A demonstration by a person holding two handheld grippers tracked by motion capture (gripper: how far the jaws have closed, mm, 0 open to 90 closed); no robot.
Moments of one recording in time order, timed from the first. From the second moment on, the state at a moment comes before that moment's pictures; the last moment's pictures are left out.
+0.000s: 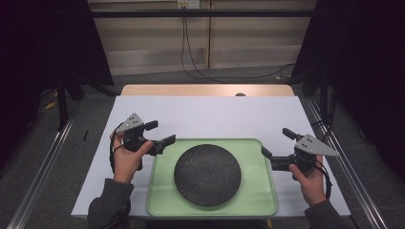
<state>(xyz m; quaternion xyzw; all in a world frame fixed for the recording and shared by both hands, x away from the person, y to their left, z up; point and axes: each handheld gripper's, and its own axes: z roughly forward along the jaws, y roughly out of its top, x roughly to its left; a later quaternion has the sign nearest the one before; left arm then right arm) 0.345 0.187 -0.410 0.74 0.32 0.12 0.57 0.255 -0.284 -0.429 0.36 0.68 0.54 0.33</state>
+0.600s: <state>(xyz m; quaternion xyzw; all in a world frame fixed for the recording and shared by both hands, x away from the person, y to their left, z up) 0.342 0.218 -0.415 0.74 0.29 0.16 0.59 0.257 -0.283 -0.429 0.36 0.68 0.54 0.33</state>
